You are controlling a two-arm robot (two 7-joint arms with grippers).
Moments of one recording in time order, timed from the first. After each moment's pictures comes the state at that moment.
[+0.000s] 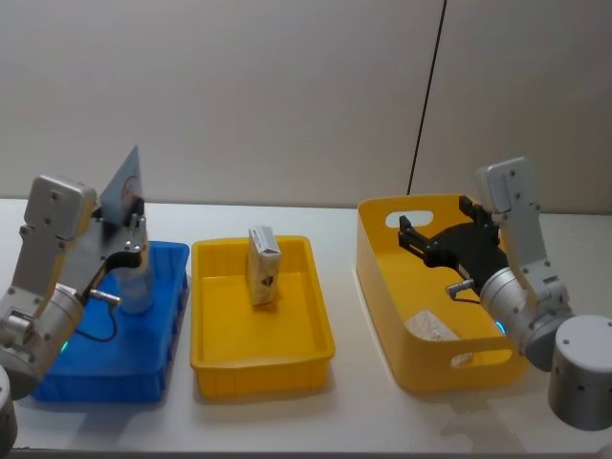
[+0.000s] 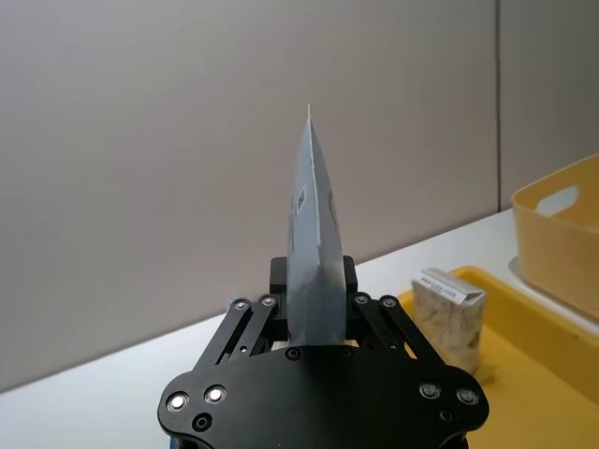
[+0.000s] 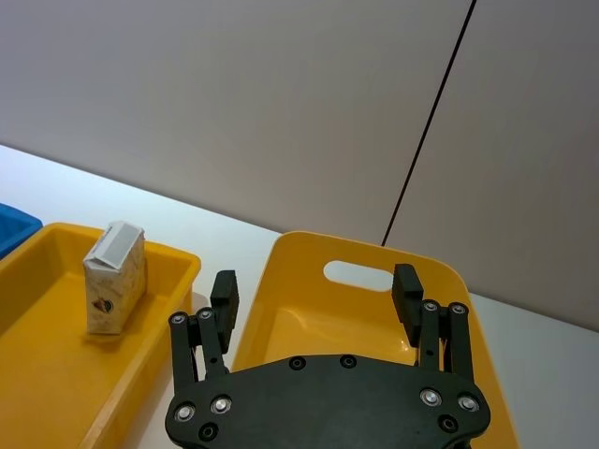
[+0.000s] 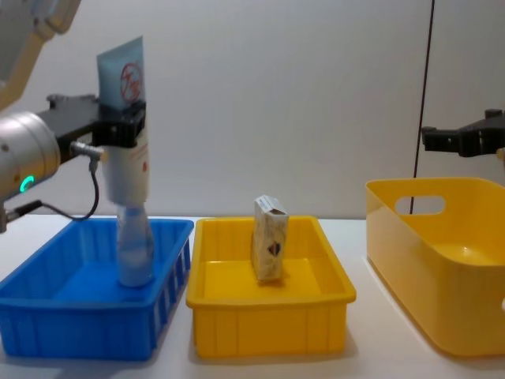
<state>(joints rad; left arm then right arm) -0.39 0.28 0.31 -1.46 -0.12 -0.03 -0.07 0.37 0.22 -0.19 -1.48 0.05 0.23 0.14</state>
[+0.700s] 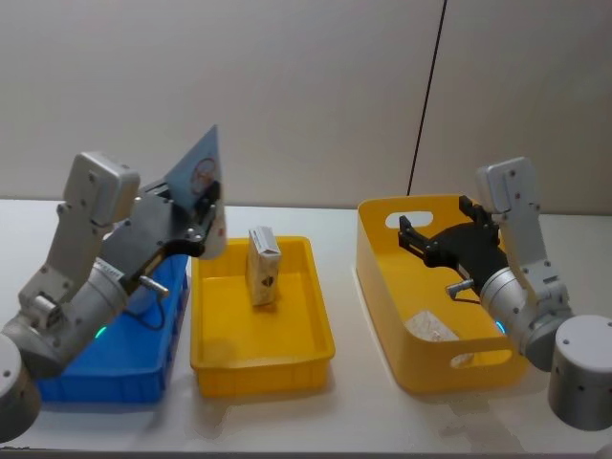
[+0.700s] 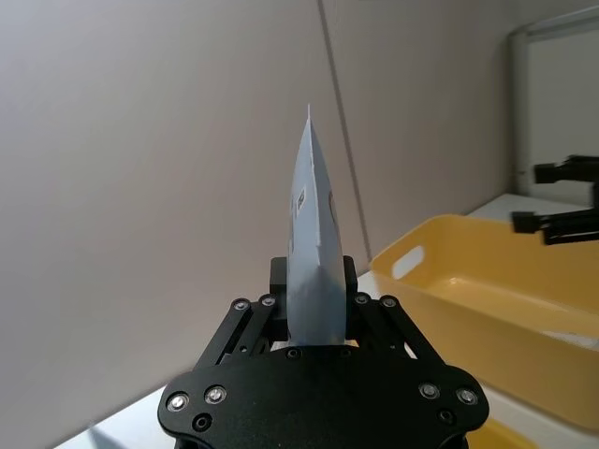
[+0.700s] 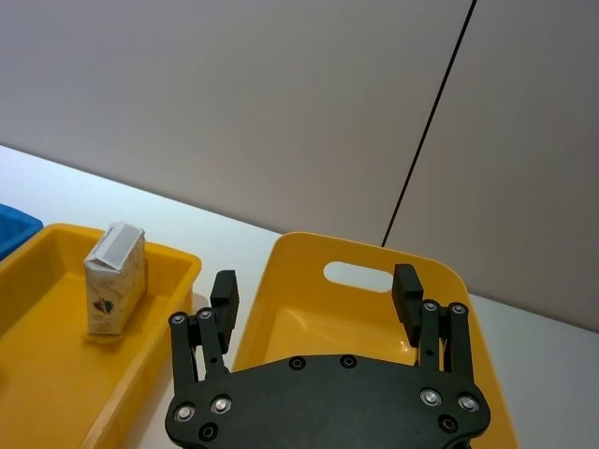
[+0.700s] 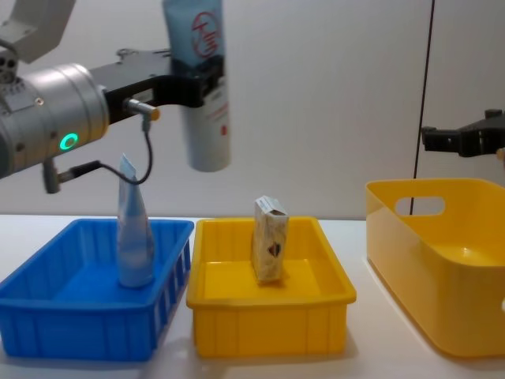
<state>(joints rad) -0.43 0.28 0.36 -1.51 -0.21 -0.08 -0.30 0.37 0.22 -0.19 -1.48 0.05 0.23 0.14</state>
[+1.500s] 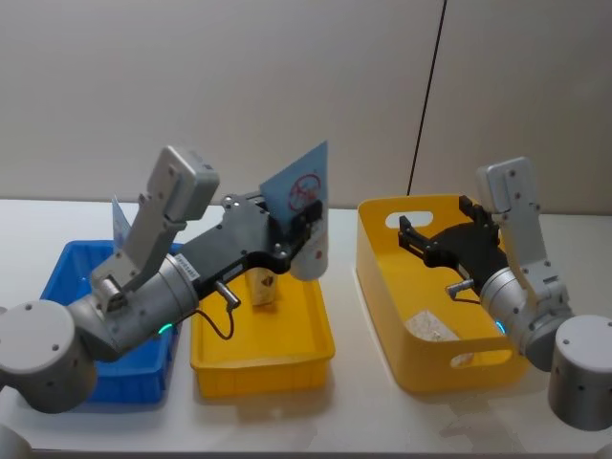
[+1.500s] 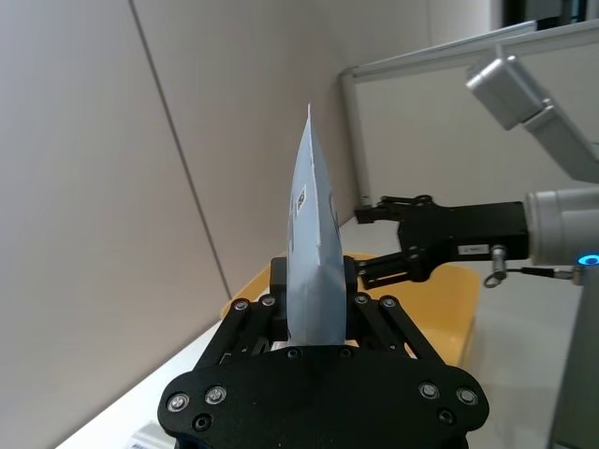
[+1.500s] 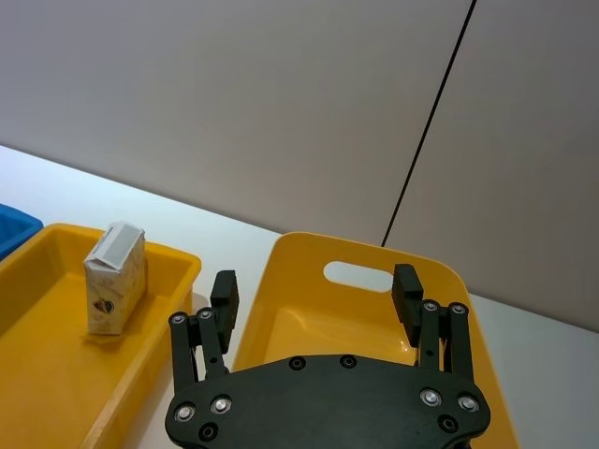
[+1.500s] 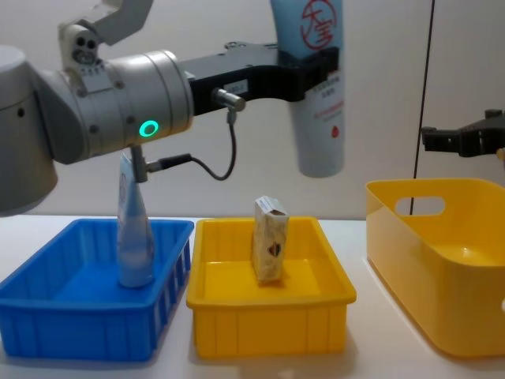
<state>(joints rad) -0.54 0.24 0.47 -1.44 -0.32 -0.08 -0.54 0.37 0.22 -0.19 -1.48 0.05 0.23 0.14</state>
